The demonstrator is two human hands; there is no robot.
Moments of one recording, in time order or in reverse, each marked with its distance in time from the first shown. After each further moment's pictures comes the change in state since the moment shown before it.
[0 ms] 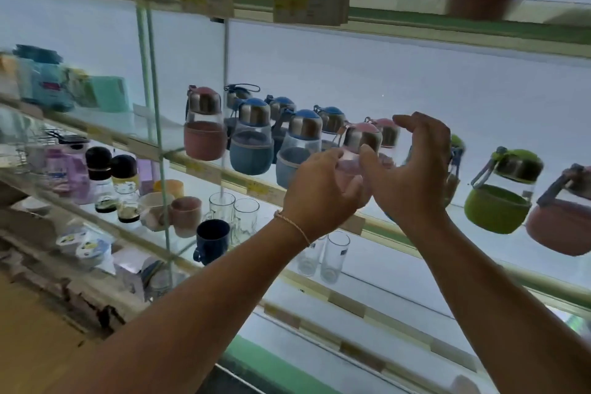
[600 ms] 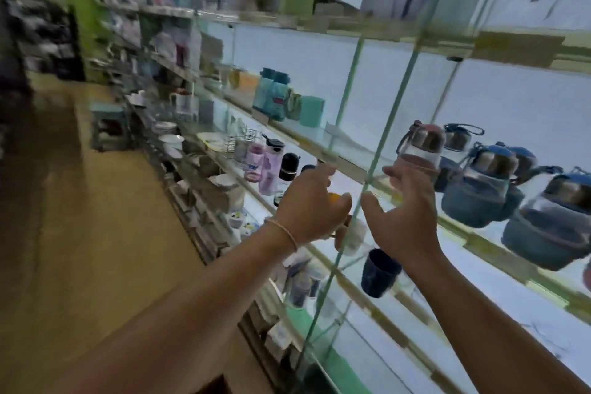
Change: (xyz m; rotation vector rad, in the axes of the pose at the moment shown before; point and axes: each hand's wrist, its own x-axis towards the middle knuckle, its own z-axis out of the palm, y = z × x) left_hand -0.075 -0.167 -0.280 0.277 0.115 -0.400; right_hand -0.105 -0.203 0.217 0.317 -0.456 -0.061
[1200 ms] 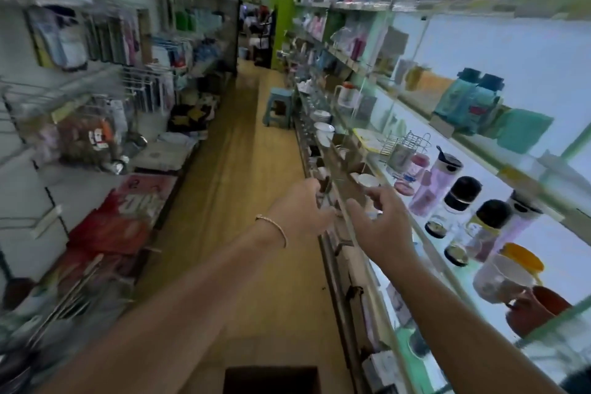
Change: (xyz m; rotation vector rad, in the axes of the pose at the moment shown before) left_hand -0.067 -0.179 -0.161 0.233 0.085 -0.614; right_hand -0.043 -0.135 0.244 0.385 -0.603 -0.005
